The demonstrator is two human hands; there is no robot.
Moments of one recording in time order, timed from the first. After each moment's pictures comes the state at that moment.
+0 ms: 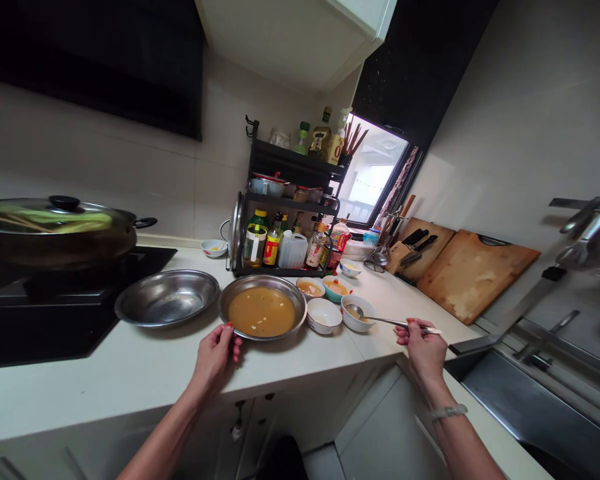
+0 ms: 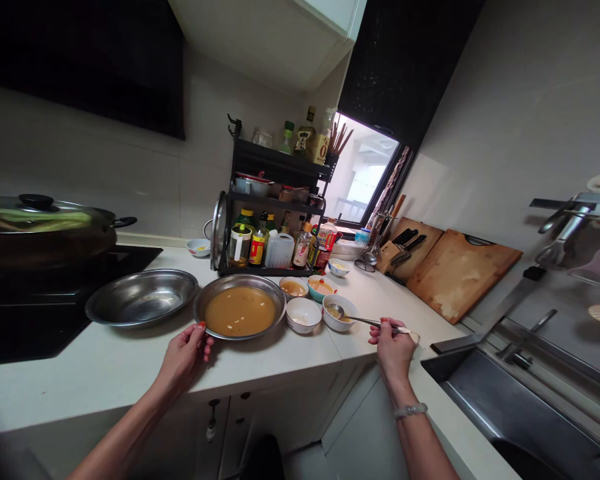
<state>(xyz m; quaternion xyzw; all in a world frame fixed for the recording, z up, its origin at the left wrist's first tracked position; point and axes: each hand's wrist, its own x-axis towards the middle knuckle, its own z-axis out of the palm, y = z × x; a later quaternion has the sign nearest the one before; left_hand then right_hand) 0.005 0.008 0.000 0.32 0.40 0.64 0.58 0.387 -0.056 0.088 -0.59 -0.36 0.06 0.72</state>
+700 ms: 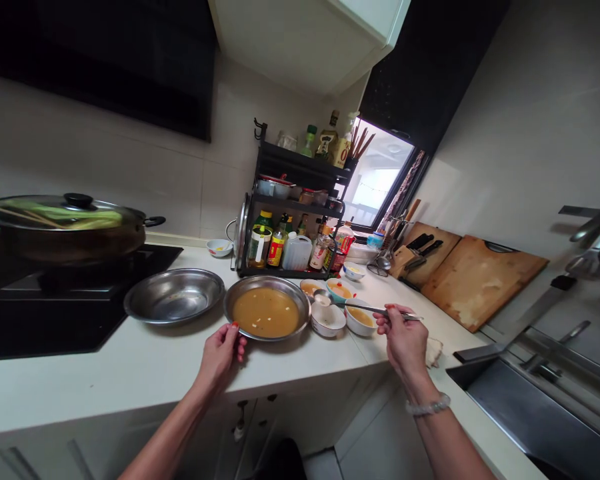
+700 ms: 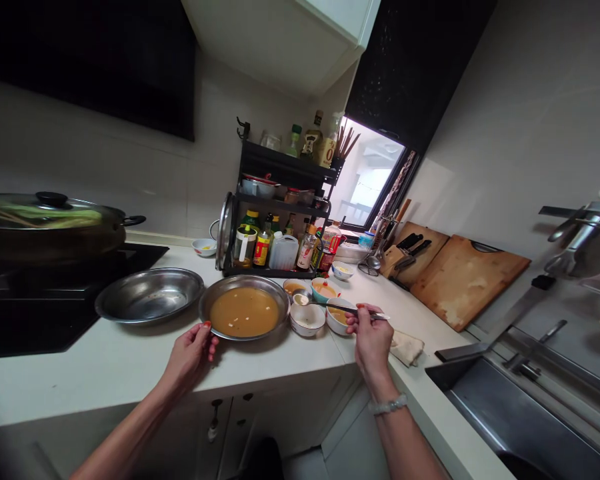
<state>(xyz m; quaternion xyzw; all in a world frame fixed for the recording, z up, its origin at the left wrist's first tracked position) 0.005 0.009 -0.001 0.33 0.40 0.64 0.57 0.316 -0.041 0.121 -0.49 -0.39 0.18 0.76</state>
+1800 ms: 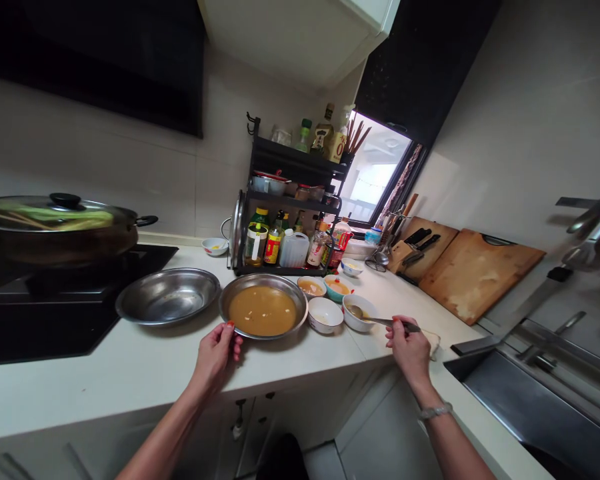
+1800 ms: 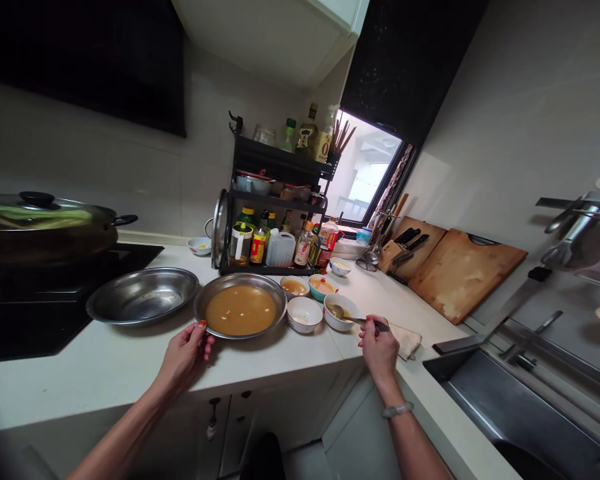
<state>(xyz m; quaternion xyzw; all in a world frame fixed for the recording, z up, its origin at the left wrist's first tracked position) 0.004 0.011 -0.008 0.31 0.39 0.64 0.58 0.372 -0.053 0.081 -0.67 -0.46 -0.01 0.59</state>
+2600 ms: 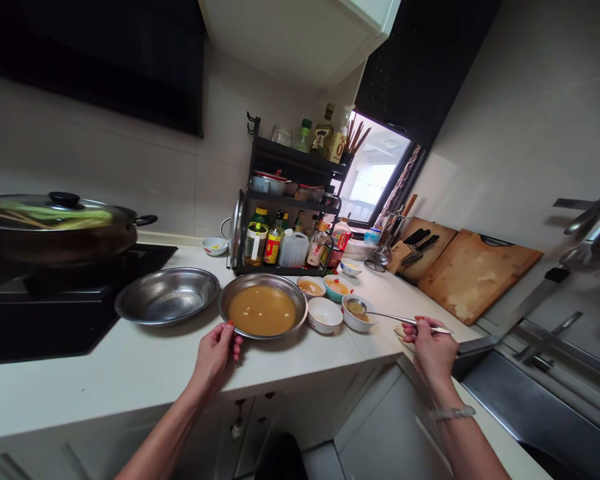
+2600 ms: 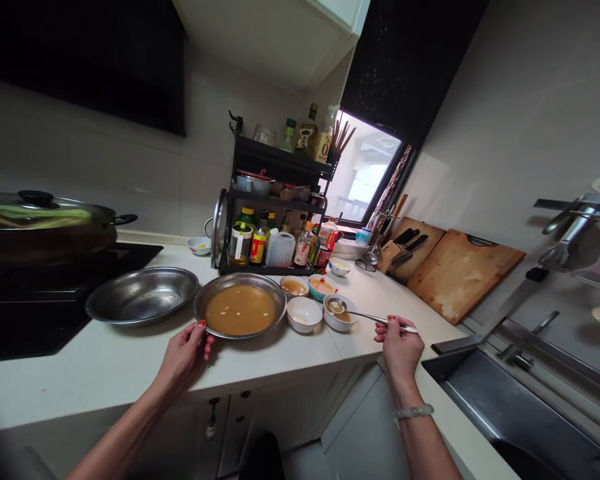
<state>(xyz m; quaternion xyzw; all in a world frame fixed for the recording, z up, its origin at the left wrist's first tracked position) 0.005 0.010 -0.005 0.31 0.39 0.64 0.59 0.393 -0.053 0.093 -0.56 -0.33 0.05 0.76</state>
